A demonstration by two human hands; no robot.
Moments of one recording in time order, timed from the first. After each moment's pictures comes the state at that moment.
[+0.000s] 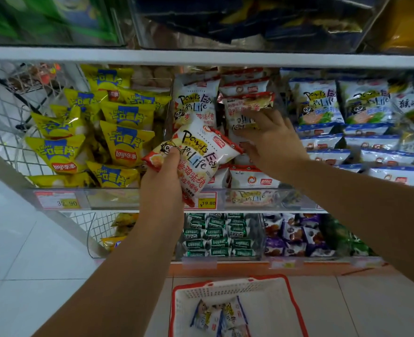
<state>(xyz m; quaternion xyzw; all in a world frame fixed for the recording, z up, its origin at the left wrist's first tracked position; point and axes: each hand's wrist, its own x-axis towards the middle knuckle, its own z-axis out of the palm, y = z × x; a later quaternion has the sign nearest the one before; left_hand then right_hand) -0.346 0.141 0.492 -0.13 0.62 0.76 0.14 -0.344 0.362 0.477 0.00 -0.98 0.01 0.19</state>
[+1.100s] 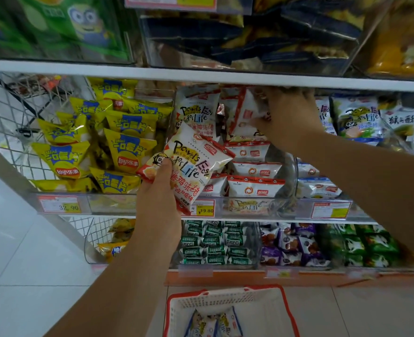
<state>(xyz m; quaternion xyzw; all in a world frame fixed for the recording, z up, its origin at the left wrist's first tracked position) -0.340 0.139 0.495 -0.17 0.50 0.84 0.12 -0.355 0.365 0.558 -0.14 -0.98 -0.02 0.15</state>
